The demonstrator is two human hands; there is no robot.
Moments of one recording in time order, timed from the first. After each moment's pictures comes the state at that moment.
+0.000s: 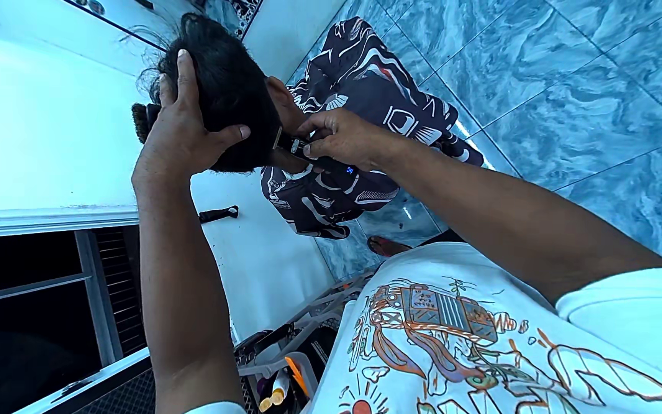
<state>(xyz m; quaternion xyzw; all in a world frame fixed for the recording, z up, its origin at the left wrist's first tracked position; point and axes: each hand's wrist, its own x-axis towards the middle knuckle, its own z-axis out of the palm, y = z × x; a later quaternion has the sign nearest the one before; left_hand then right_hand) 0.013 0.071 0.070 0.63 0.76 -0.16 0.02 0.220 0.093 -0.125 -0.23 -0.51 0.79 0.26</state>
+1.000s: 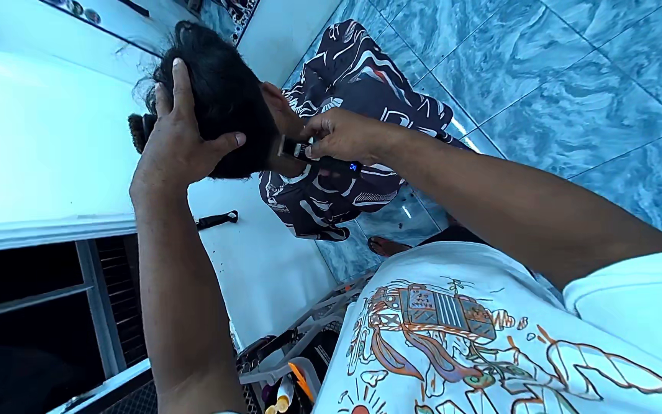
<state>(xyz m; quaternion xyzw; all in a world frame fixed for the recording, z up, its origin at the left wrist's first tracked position) 0.010 0.066 0.070 0.64 0.75 -0.15 0.02 0.229 0.105 -0.124 -0.24 -0.55 0.78 0.20</state>
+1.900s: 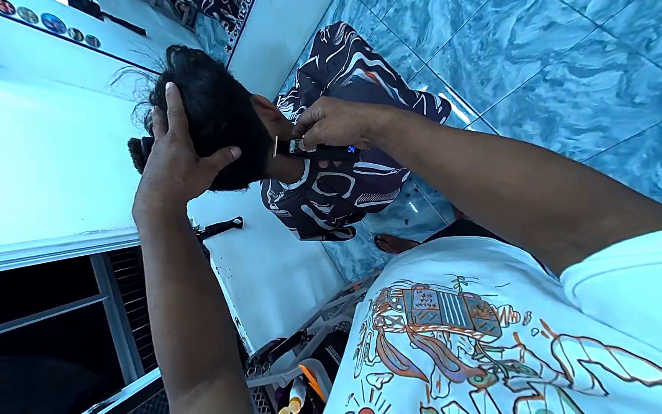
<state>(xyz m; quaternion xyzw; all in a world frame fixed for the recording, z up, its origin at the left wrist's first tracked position) 0.007 0.068 0.069 0.64 0.76 -0.15 0.02 0.230 0.135 -0.120 -0.26 -0.58 0.76 0.16</state>
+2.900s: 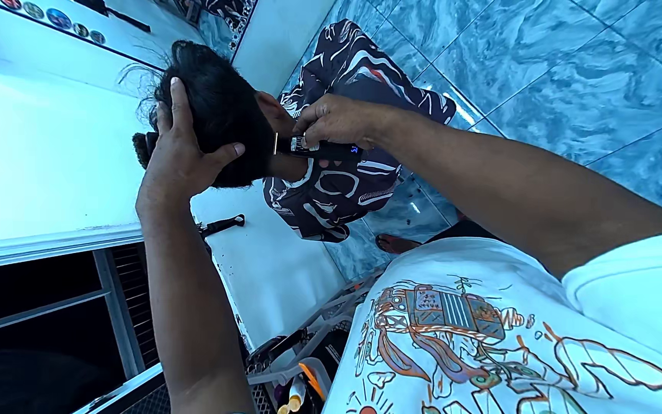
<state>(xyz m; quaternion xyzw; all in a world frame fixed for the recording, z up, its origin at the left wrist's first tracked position) 0.007 0.069 0.069 0.63 0.76 -0.15 0.03 0.226 0.134 -0.123 -0.24 -0.56 0.77 0.19</state>
